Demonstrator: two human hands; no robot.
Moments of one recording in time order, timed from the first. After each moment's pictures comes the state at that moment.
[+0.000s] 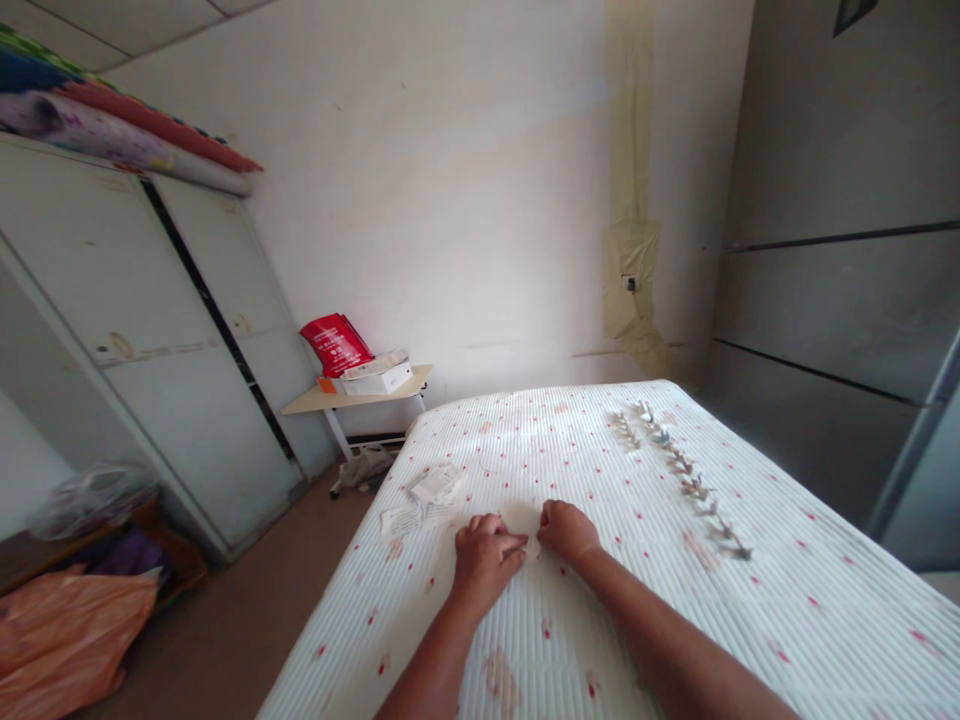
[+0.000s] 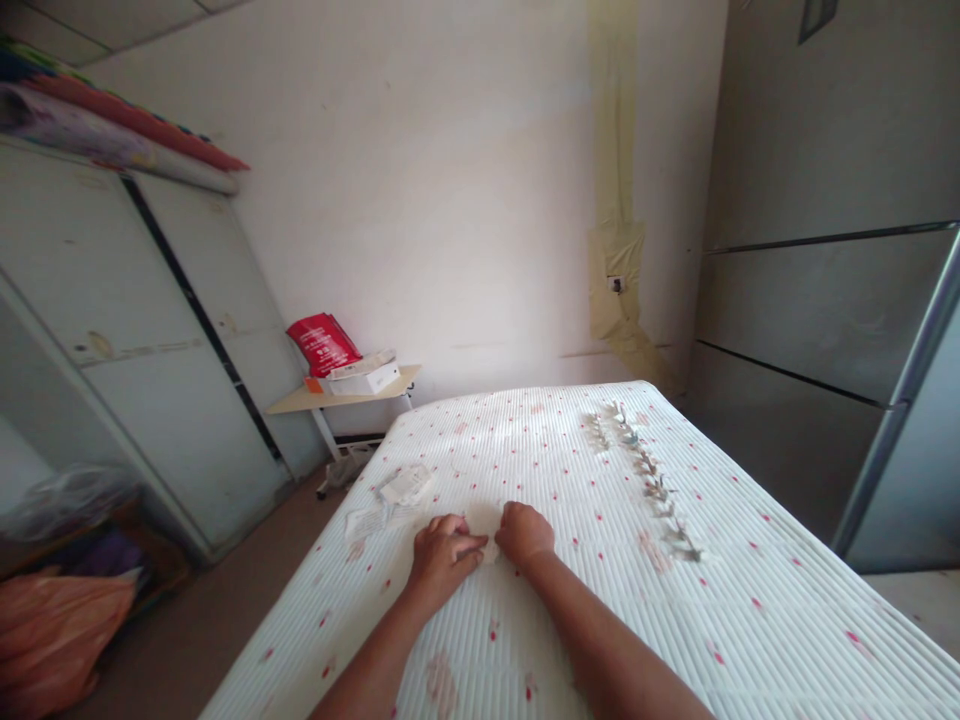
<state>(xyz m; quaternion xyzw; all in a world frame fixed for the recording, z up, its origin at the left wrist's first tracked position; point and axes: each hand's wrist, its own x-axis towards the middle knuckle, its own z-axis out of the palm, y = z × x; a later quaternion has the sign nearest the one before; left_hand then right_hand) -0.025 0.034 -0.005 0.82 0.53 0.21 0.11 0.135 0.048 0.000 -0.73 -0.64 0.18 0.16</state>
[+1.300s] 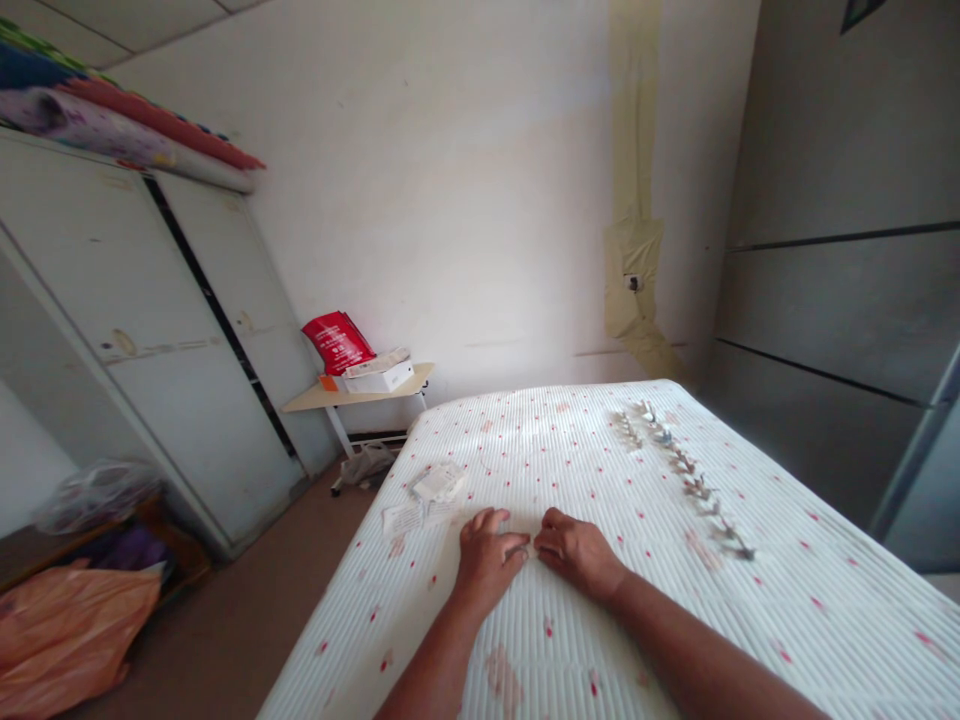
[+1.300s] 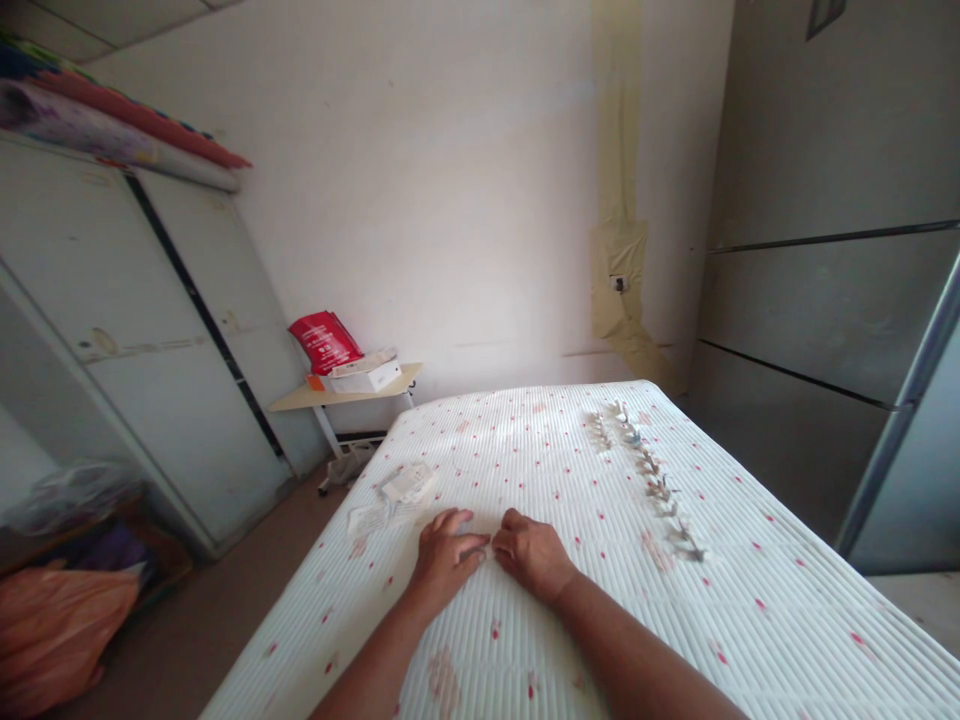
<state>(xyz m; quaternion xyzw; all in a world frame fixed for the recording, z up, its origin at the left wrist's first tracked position) -0.027 0.033 -0.012 0.82 0.52 0.23 0.09 0.154 0.018 -0.010 -0.51 -0.84 0.03 0.18</state>
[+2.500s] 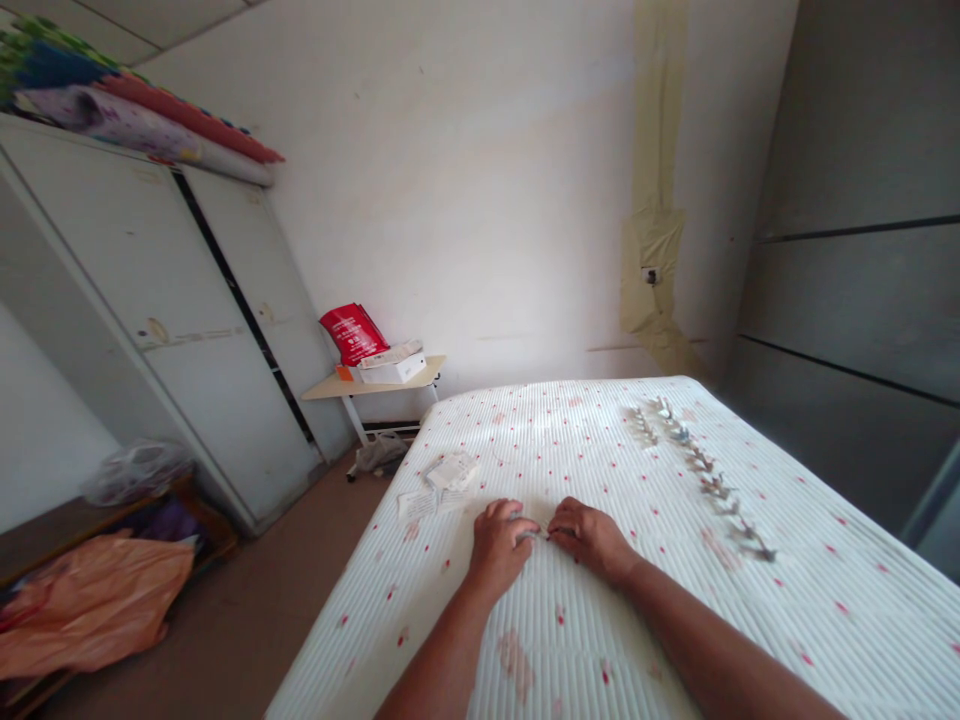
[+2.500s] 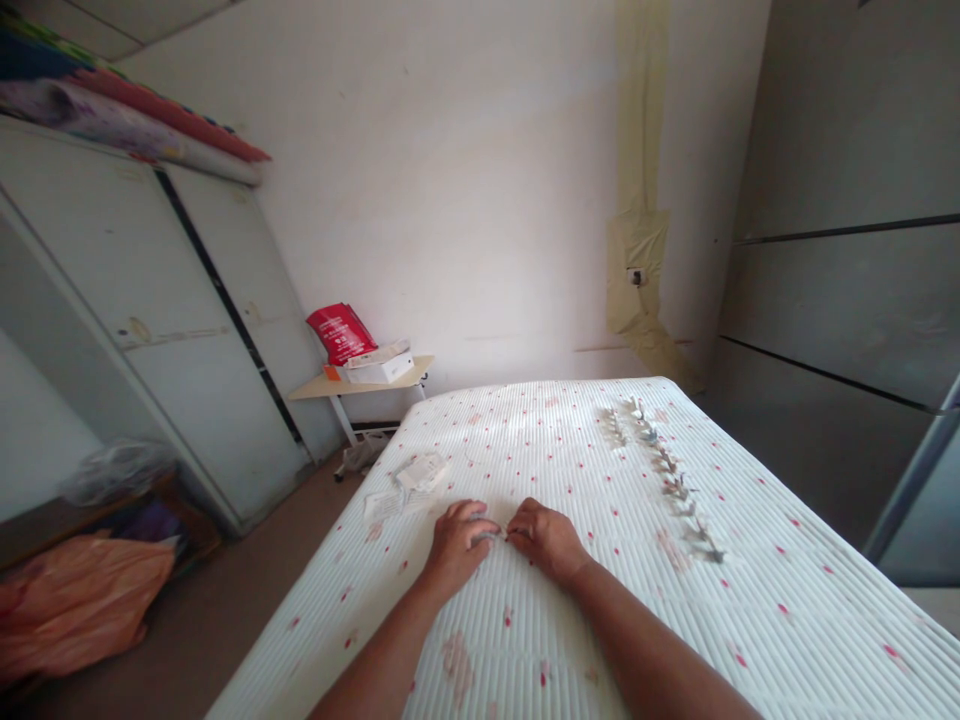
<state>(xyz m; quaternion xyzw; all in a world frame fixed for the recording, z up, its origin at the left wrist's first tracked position) -0.026 0.039 -0.017 0.81 0.52 0.25 0.12 0.164 0.026 -0.011 -0.48 -0.82 0.17 0.26</state>
